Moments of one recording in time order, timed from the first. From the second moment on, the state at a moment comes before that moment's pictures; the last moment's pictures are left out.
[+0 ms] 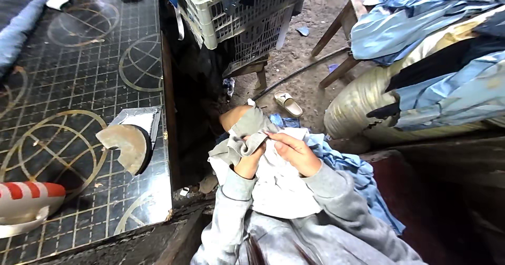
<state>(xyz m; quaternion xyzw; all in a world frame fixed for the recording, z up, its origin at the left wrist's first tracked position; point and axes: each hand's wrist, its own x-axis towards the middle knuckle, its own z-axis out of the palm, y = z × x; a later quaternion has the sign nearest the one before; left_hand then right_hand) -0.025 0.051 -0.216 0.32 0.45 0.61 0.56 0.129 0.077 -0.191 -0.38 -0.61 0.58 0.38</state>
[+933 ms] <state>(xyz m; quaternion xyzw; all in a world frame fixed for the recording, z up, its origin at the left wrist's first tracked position) -0.026 0.050 -0.219 0.31 0.44 0.62 0.57 0.116 0.060 -0.193 -0.52 -0.78 0.22 0.29</state>
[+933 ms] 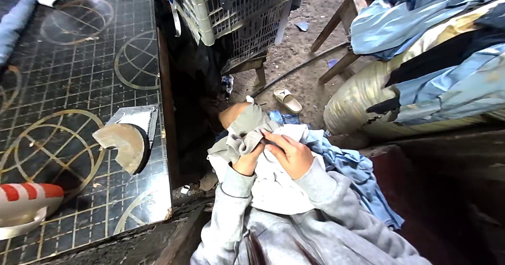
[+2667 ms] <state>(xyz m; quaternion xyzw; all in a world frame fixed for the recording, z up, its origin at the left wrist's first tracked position) -0.029 0.043 -0.192 0.27 0.48 0.58 0.60 0.157 0.084 -0.166 -0.45 -0.83 0.23 0.23</state>
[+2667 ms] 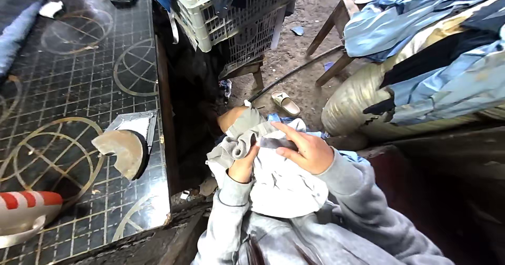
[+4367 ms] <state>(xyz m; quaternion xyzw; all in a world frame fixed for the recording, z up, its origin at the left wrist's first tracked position) -0.028 0.048 -0.213 0.28 0.43 0.61 0.60 0.137 0.064 -0.188 -0.48 -0.82 0.18 0.27</state>
